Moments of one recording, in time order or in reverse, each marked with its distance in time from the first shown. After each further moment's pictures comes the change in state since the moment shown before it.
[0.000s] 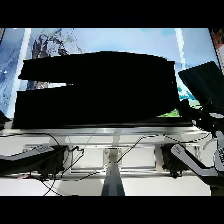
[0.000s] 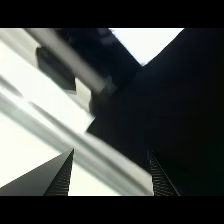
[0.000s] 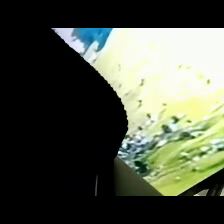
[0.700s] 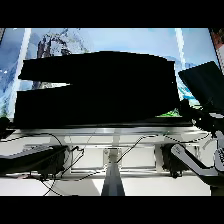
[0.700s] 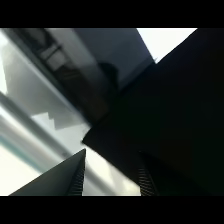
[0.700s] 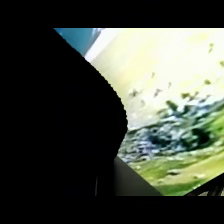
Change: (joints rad) left arm 0.164 -0.026 -0.185 -0.261 0.142 0.188; right arm 0.000 -0.001 0.000 0.016 -0.011 -0.023
